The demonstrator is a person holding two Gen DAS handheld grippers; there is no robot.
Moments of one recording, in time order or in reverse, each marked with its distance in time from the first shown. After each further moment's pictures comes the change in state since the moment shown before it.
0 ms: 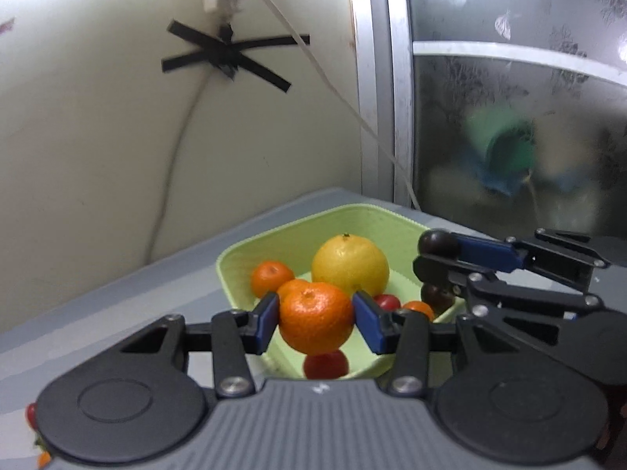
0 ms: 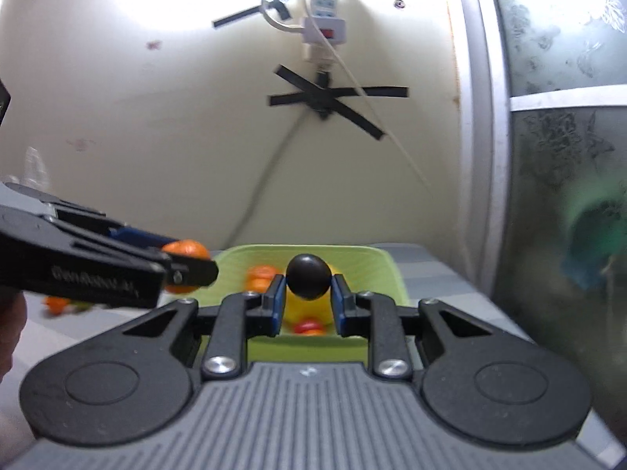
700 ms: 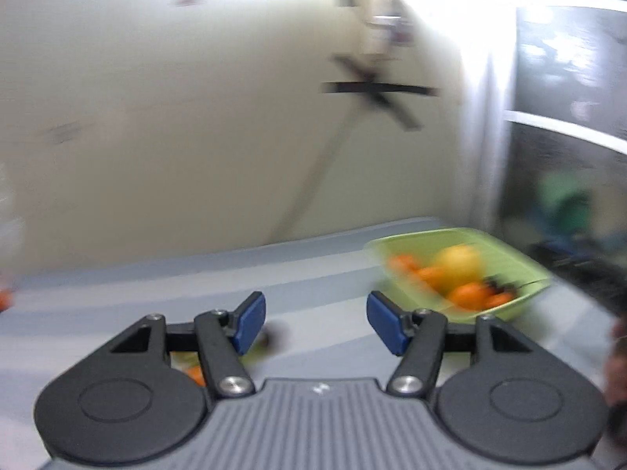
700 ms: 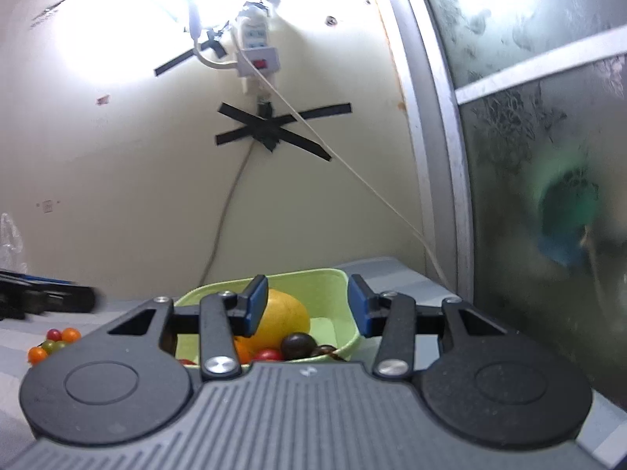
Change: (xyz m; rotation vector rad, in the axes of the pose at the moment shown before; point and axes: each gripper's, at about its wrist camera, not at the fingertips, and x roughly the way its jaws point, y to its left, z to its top) left arm -0.121 0.108 -0.060 -0.231 -0.079 0.214; right arm -0.018 -0.027 -0.006 0.171 -0.108 -0.029
